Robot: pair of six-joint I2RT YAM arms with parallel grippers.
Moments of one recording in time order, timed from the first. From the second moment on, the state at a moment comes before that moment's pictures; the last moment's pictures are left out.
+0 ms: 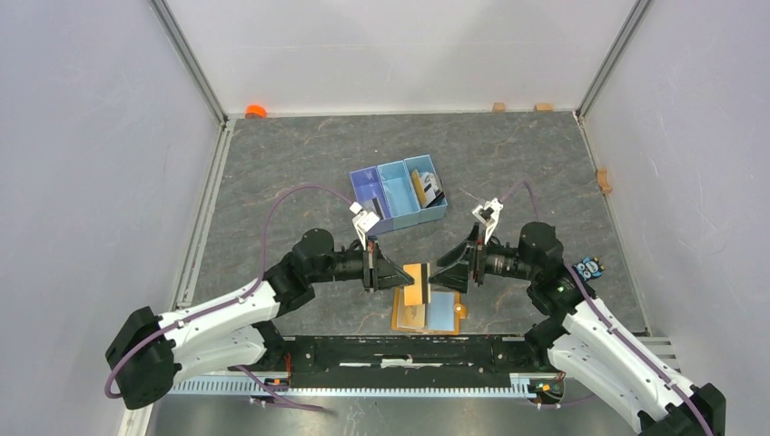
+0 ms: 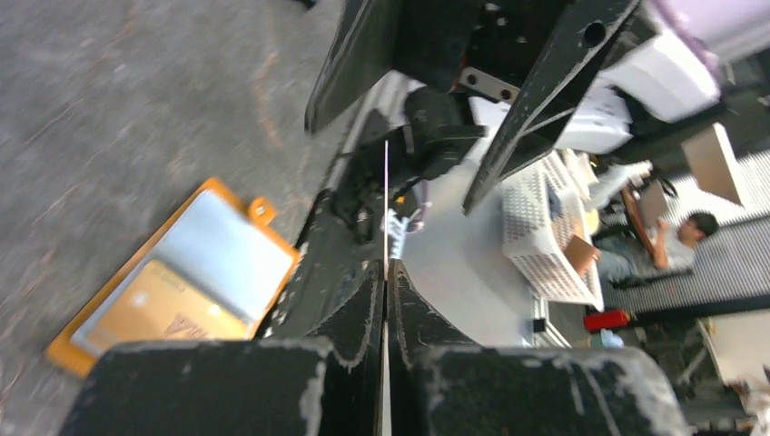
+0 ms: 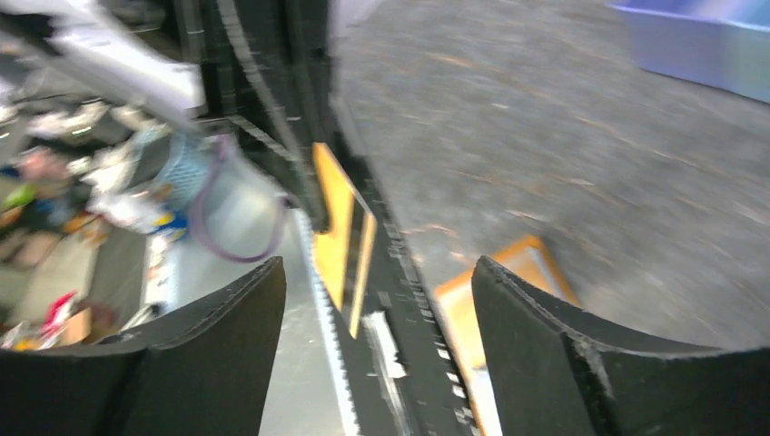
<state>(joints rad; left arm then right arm) -0.88 0.98 0.49 0.41 0.56 -0.77 0.54 0.67 0.46 0.06 -0.82 0.56</state>
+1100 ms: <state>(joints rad) -0.89 1.35 0.37 0.41 0.47 -0.91 0.63 0.48 0.10 -0.29 -0.22 0.69</state>
